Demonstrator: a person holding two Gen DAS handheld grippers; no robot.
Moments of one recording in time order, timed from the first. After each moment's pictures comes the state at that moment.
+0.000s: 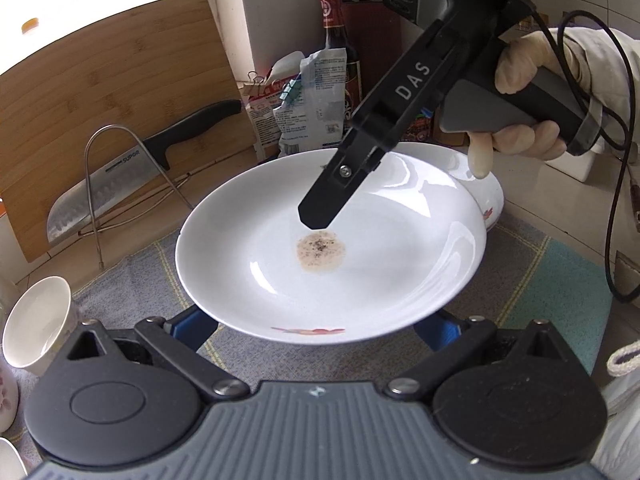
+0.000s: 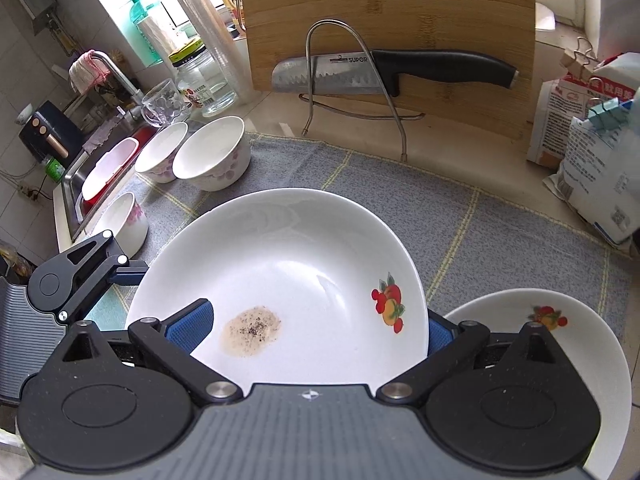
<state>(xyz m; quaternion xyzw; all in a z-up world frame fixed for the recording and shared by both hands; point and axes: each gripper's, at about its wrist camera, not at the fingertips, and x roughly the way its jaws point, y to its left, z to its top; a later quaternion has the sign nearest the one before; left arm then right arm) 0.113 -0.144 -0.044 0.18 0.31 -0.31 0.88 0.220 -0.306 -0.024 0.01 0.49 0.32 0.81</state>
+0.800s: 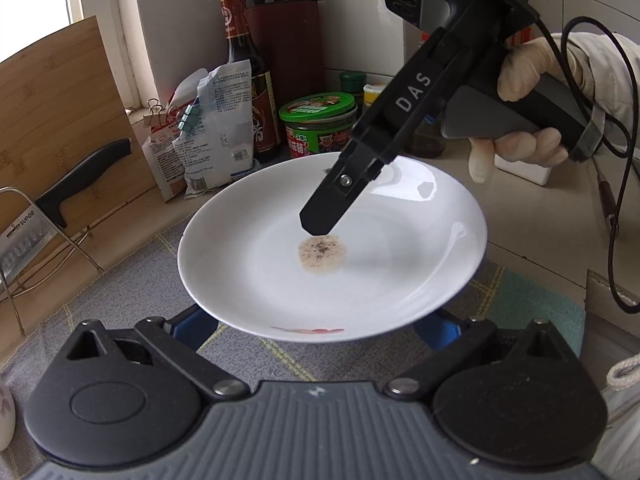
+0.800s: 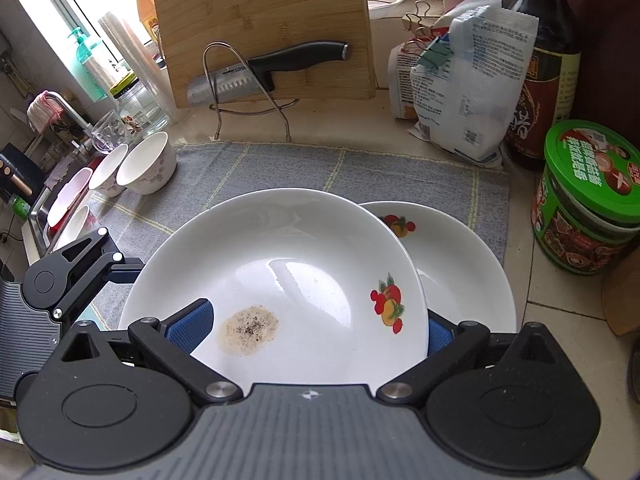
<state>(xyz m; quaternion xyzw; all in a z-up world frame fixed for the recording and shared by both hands) 0.127 -0.222 -0.054 0.20 0.30 -0.38 0.85 0.190 -0.411 -0.031 0.05 0.49 0.24 0.83</state>
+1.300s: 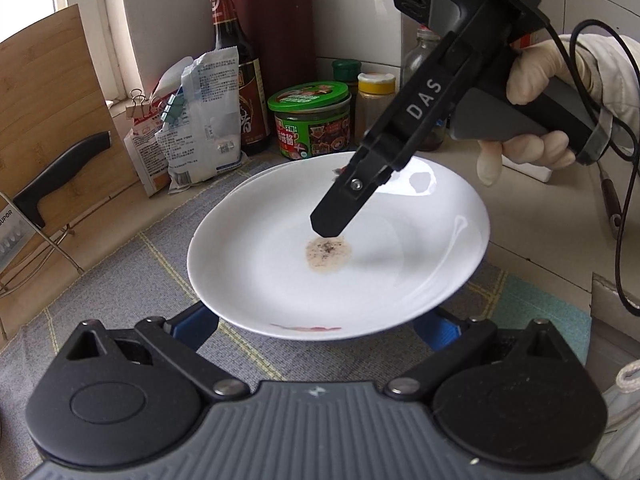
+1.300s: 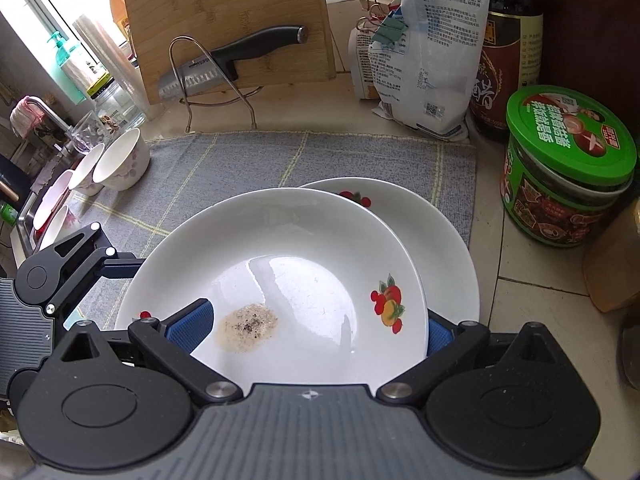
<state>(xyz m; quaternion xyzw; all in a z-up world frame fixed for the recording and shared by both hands) 0.142 -0.235 -0.064 0.20 0.31 -0.39 0.84 0.191 -0.430 -0.048 0.06 0.51 0.22 0.83</state>
